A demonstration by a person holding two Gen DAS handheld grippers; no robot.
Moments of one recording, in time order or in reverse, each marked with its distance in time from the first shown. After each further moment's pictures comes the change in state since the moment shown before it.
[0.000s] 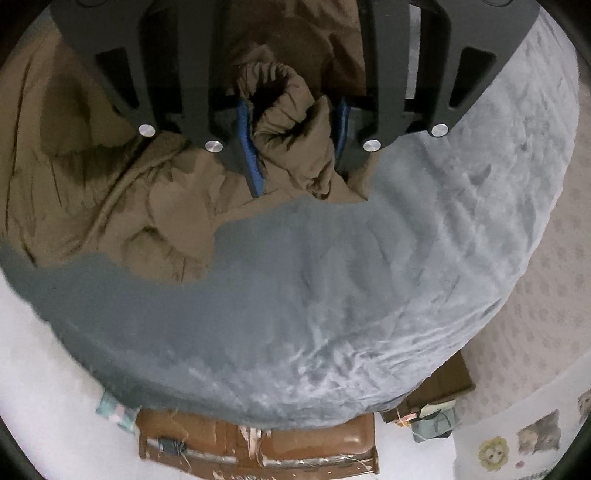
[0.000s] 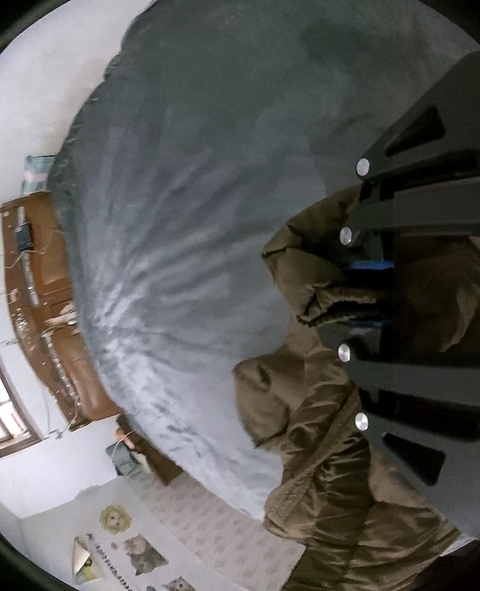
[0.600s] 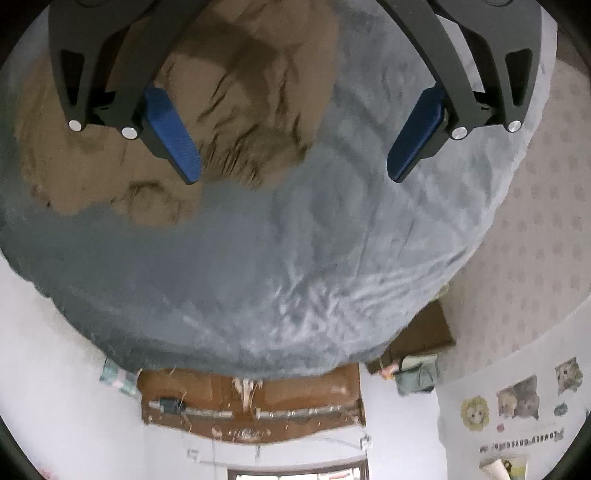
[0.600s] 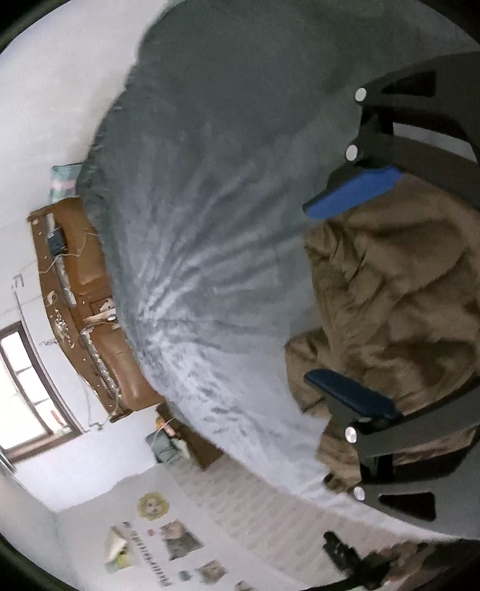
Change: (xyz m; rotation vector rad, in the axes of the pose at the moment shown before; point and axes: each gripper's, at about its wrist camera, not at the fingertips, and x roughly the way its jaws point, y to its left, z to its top) left arm -0.086 0.047 0.008 -0.003 -0.159 0.042; right arm -0.076 0.000 0.022 0.019 -0.134 0.033
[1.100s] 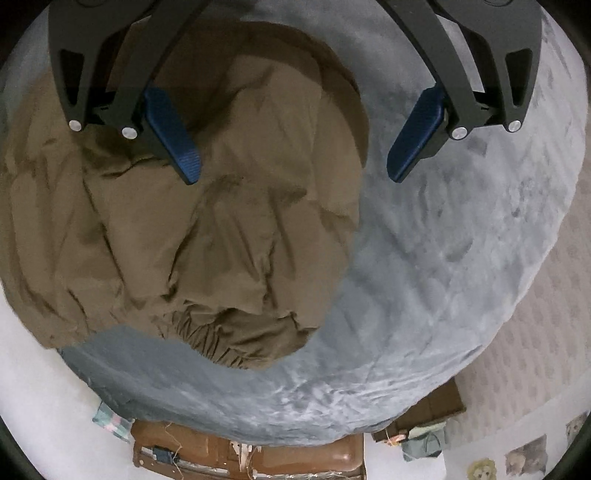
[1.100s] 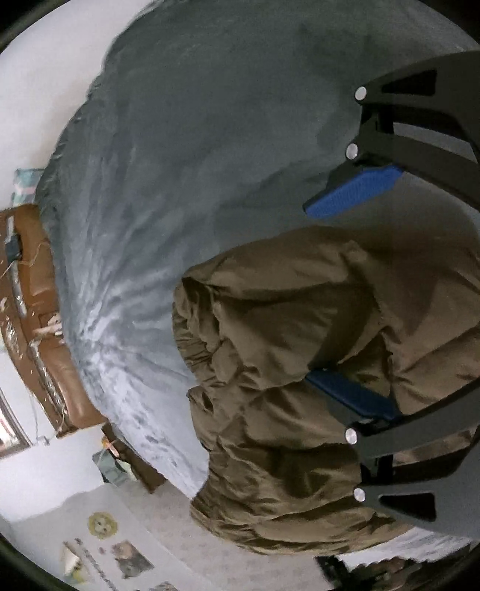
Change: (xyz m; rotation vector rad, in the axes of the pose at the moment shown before) left arm 0.050 0.008 -0.106 -0.022 0.208 -0.047; right arm 0.028 -0.041 -0.084 -0.054 0.165 -0.084
